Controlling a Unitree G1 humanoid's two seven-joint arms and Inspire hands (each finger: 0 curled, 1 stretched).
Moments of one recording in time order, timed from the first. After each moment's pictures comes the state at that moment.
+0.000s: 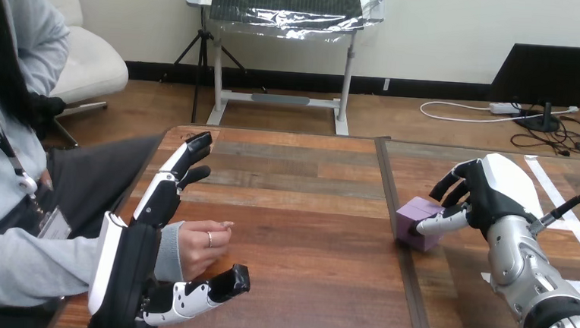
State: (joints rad) left arm 0.04 0.10 0.06 0.62 0.25 -1.30 0.12; right arm -0.79 -0.36 0.25 1.38 -0.51 -0.19 -0.31
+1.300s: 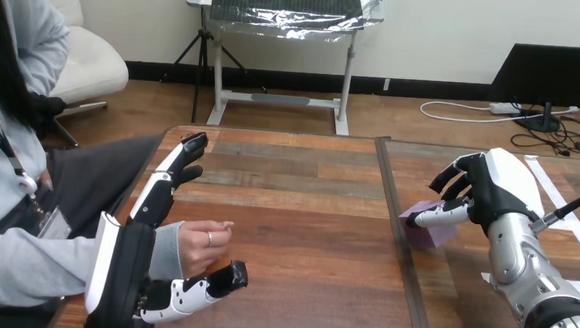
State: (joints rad) left arm 0.04 0.10 0.09 0.62 0.31 -1.28 0.16; right arm -0.79 -0.36 0.22 1.38 -0.49 -0.23 -0.33
